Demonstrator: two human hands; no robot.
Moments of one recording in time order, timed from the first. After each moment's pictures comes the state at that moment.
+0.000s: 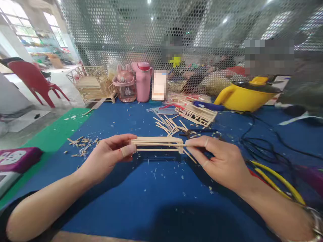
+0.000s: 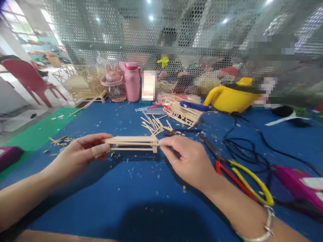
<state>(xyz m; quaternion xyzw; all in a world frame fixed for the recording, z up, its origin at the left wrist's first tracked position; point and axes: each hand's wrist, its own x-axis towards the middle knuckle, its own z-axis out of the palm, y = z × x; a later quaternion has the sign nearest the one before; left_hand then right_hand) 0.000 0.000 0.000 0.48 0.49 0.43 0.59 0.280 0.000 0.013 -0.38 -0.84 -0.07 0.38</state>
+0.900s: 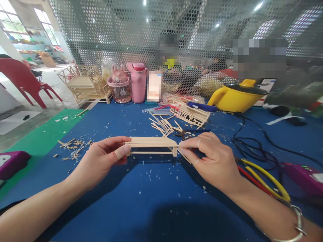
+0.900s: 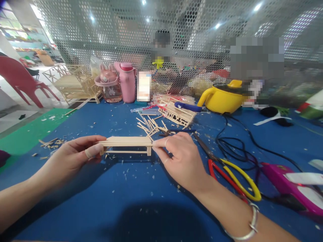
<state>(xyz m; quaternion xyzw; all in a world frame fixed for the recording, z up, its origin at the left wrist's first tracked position) 0.007 -0.002 0.002 0.49 0.52 0.44 0.54 0.272 -0.004 0.014 -0.38 -0.82 -0.10 0.41</state>
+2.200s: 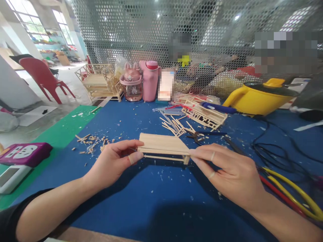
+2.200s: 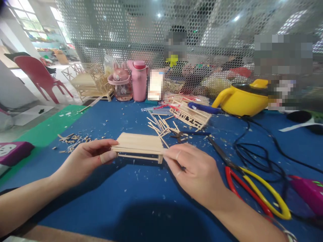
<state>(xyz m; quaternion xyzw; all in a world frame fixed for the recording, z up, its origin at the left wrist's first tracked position) -0.004 -0.007 -0.009 0.58 0.52 0.42 0.46 0.266 -0.011 0.008 -0.37 -0.84 -0.06 0.40</state>
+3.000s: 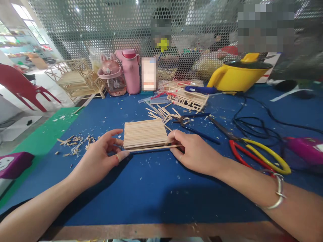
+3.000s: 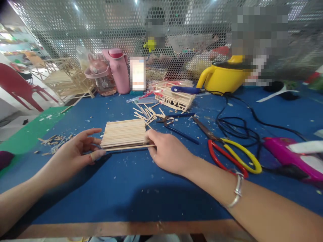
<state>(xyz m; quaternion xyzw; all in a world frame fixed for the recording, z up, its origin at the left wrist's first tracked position) -0.003 -0.008 -0.012 0.66 0.56 0.30 0.40 0.267 -0.007 -0.012 -0.47 -0.85 0.08 0.22</state>
